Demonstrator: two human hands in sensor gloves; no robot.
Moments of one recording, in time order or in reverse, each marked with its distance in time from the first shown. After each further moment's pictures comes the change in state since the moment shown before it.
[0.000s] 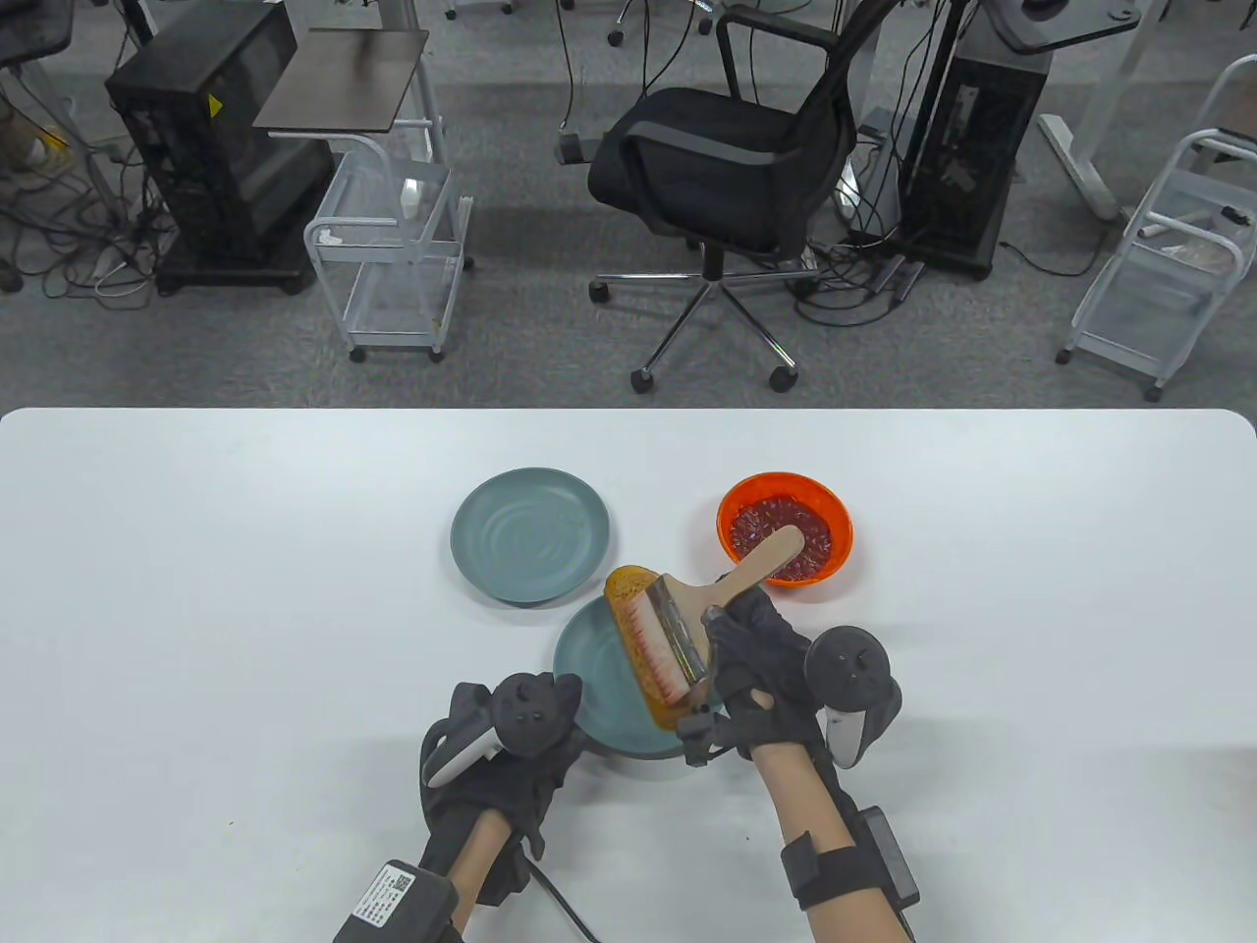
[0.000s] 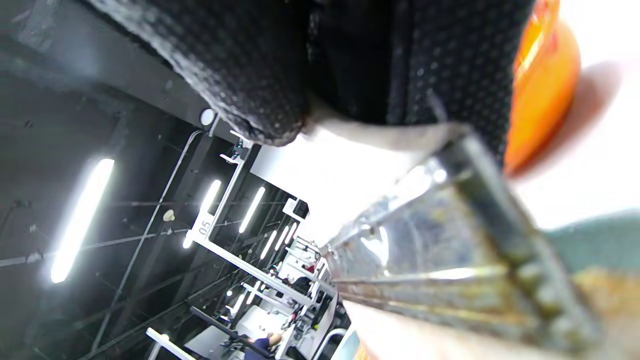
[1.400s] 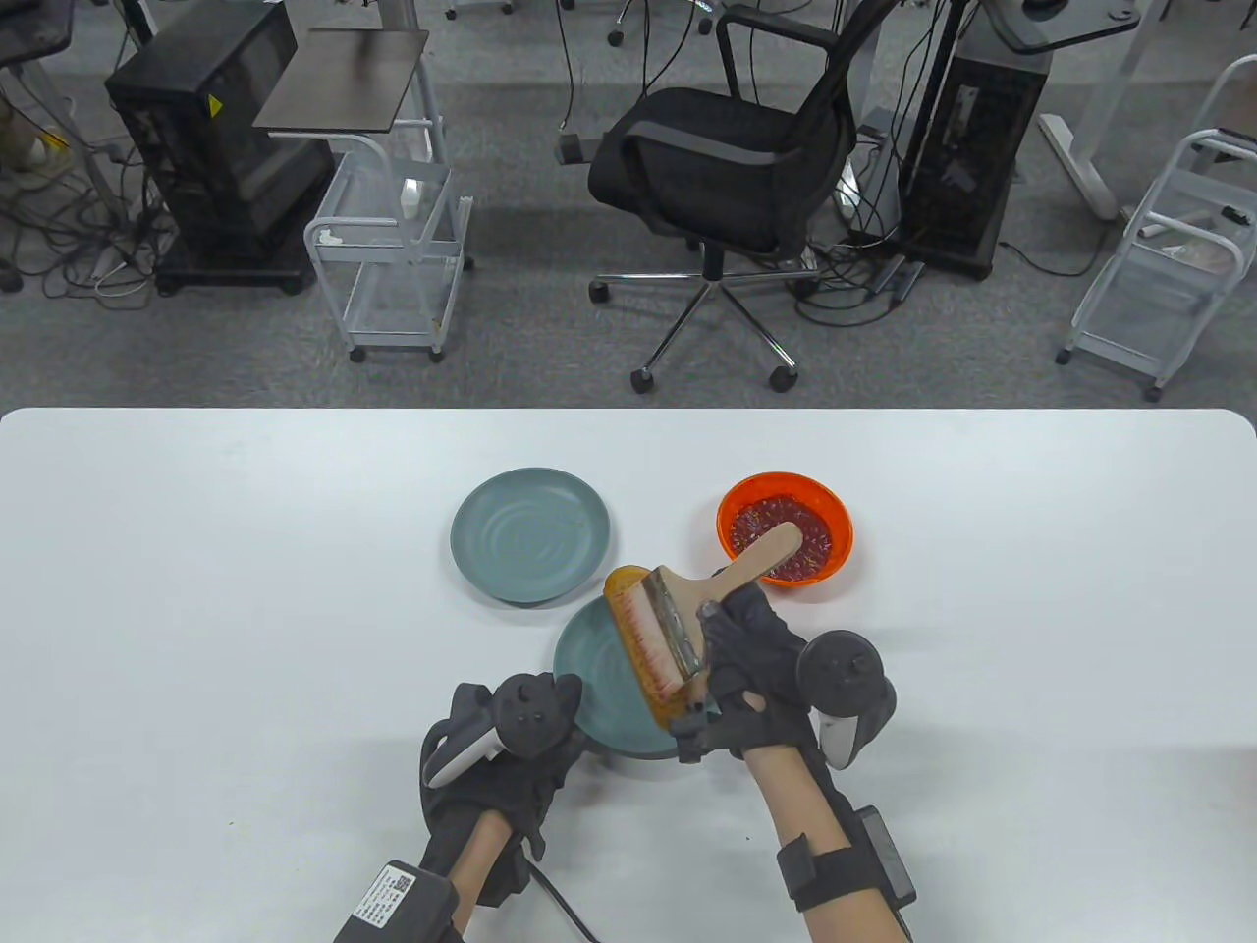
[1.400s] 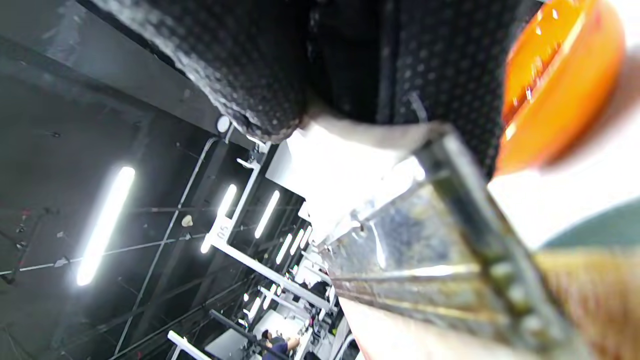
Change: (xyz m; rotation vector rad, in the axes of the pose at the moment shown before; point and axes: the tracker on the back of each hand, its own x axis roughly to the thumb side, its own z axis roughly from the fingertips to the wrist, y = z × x) left_hand 0.001 -0.001 0.000 -0.005 0.003 -0.004; right_hand 0.007 0.022 0.007 0.032 0.007 -0.085
